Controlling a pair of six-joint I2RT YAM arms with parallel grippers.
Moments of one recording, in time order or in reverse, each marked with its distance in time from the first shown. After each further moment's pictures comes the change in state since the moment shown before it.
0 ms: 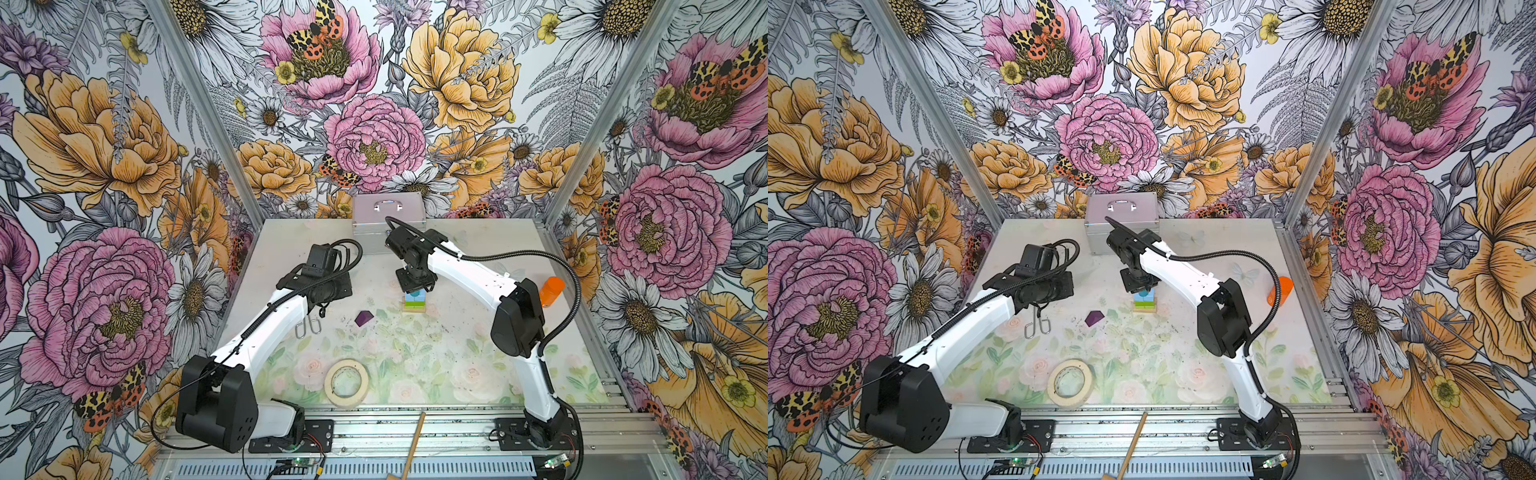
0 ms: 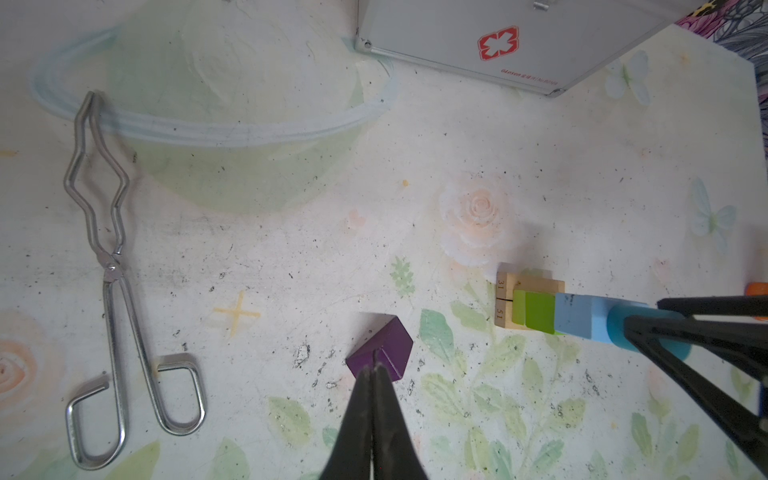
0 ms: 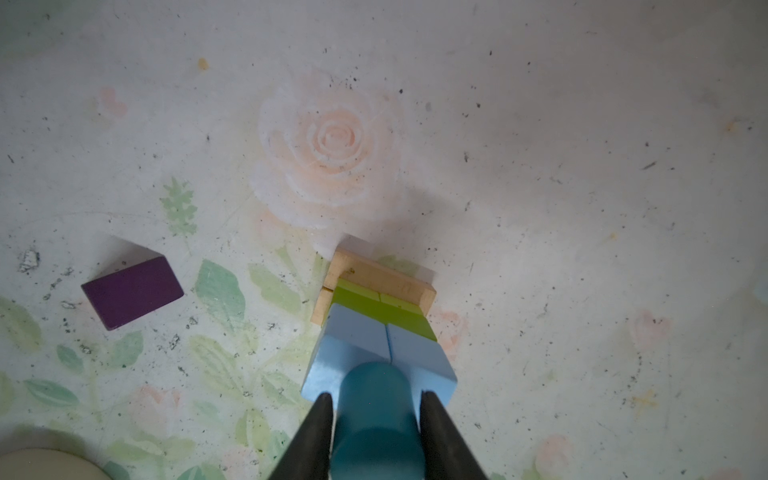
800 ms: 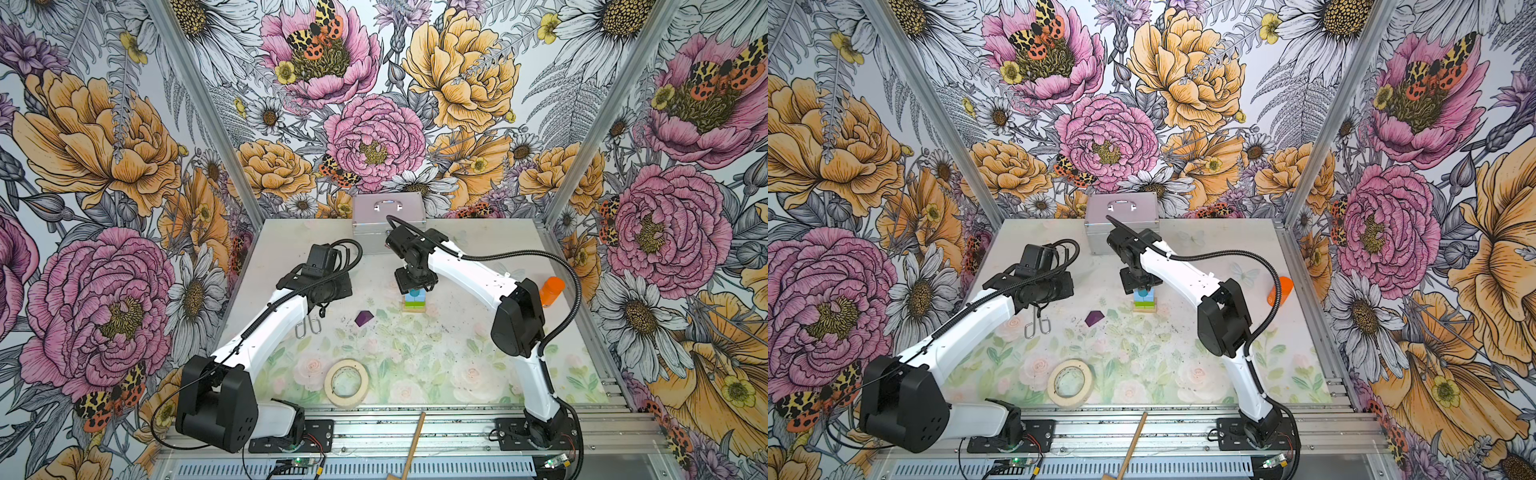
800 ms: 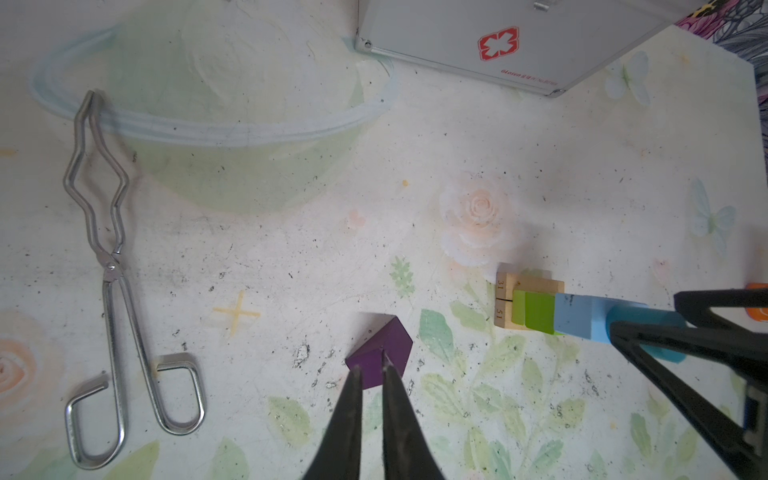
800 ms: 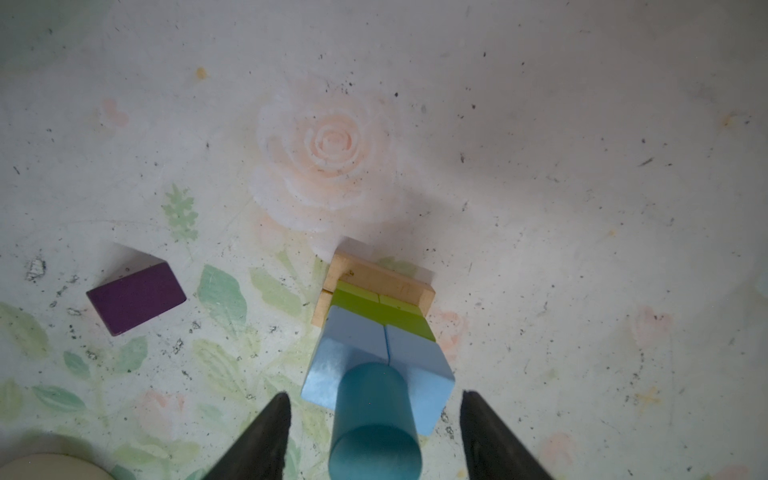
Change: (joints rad) left arm 0.000 0.000 0.000 0.000 0.000 0.003; right arm -0.006 -0.002 0.006 0.000 0.001 0.019
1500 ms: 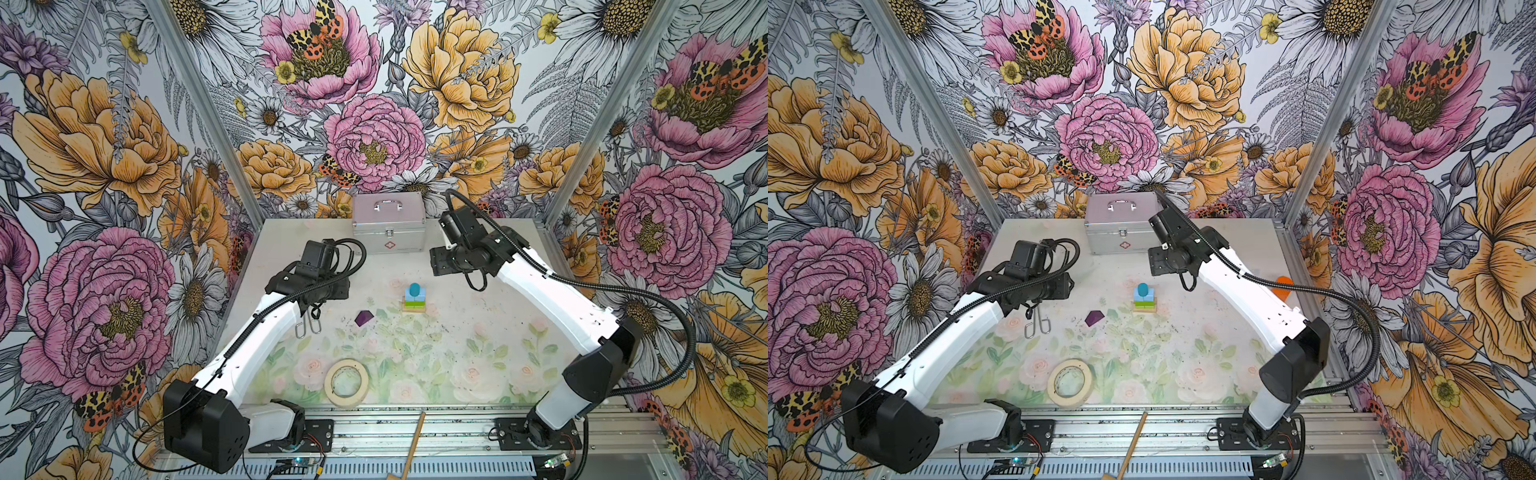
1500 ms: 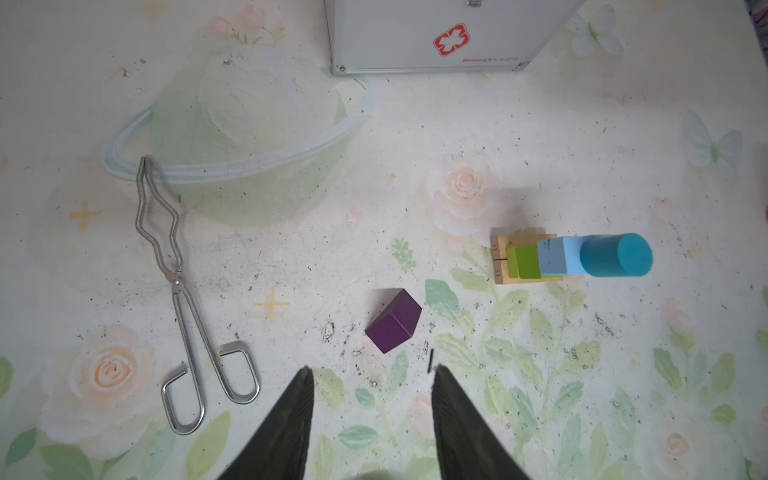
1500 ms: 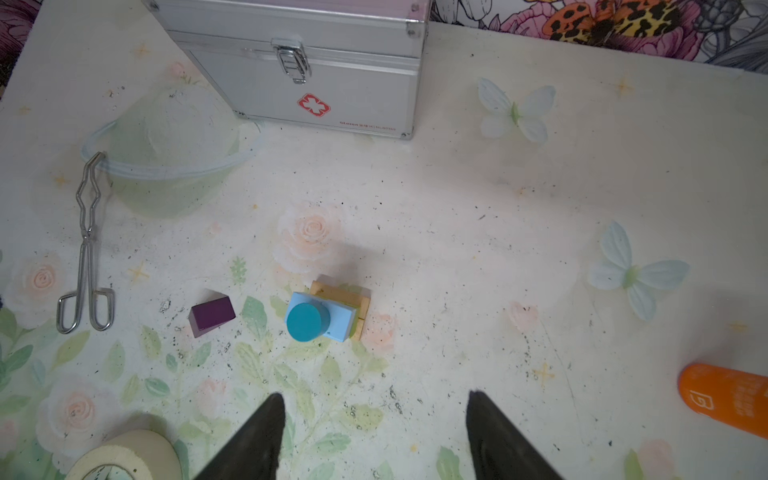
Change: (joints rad) left arm -0.054 -0.089 0.088 -0.178 -0.036 0.212; right arm -0.106 -0.571 -0.403 0.217 0.029 -0.015
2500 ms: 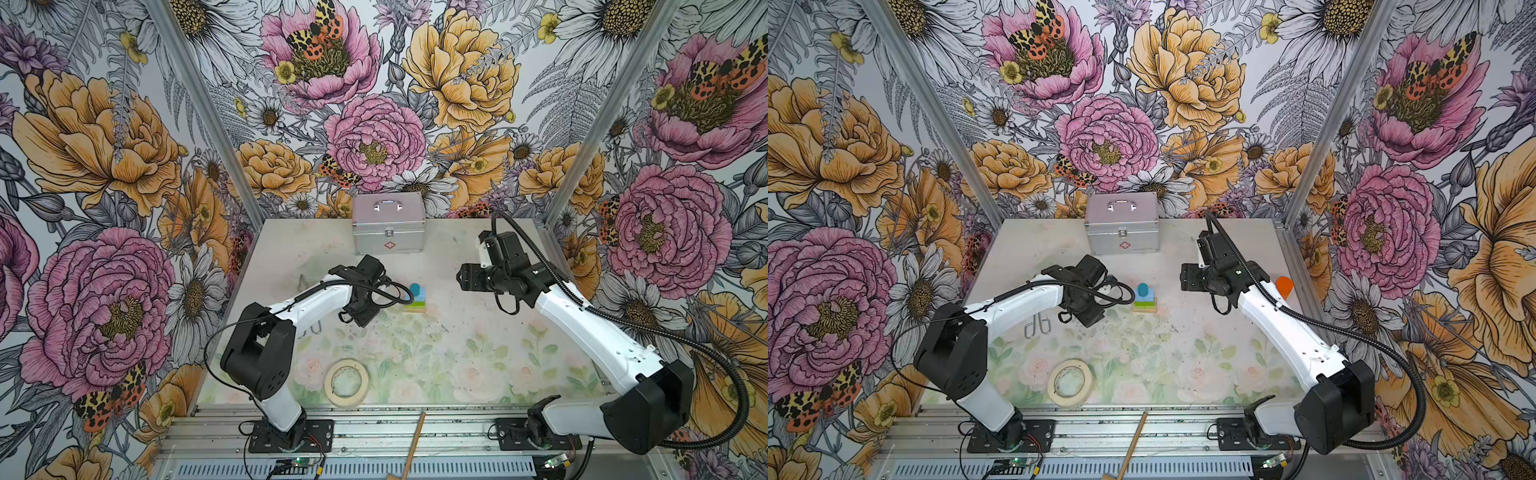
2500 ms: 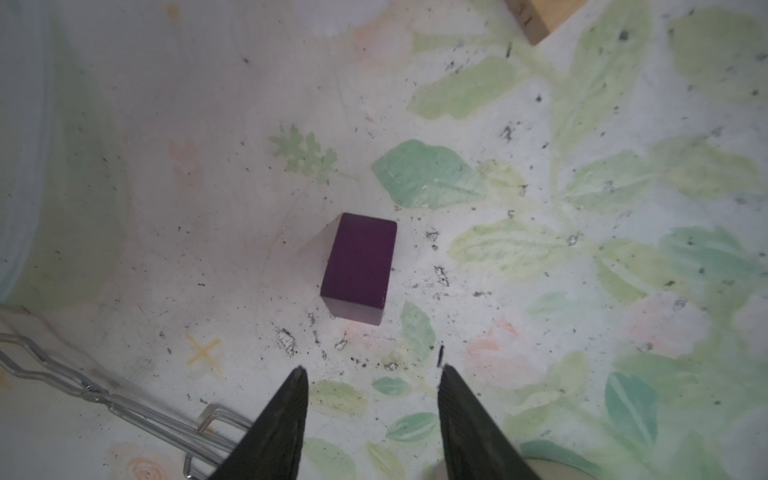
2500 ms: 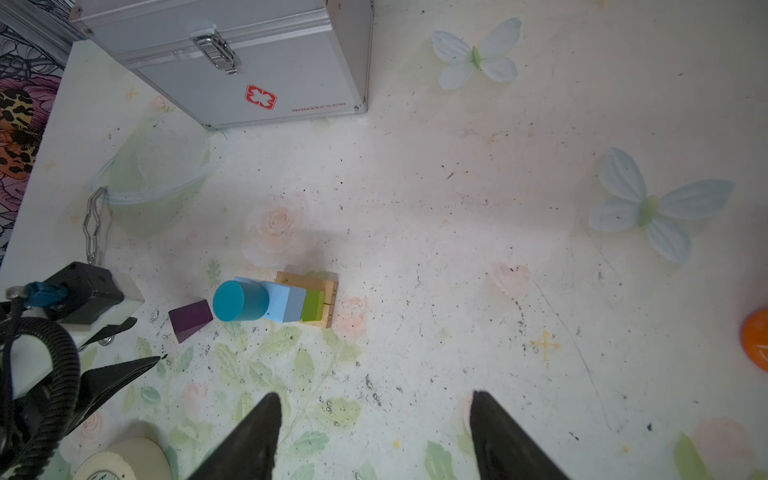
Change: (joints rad) left arm -0.179 0.413 0.061 -0.090 -0.078 0.483; right arm -0.202 -0.268 -0.449 0.275 -0.182 0.008
